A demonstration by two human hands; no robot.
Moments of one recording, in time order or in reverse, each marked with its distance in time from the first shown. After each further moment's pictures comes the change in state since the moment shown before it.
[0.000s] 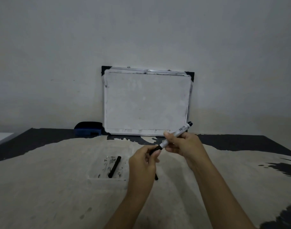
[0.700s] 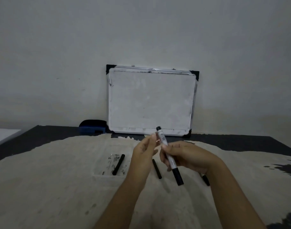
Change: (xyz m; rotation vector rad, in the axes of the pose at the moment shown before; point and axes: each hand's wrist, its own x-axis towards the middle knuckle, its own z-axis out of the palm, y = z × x) left_hand 0.016 0.009 -0.010 -0.503 -0.178 -0.345; right_hand -0.007 -0.003 -0.006 -0.350 -0.682 0.150
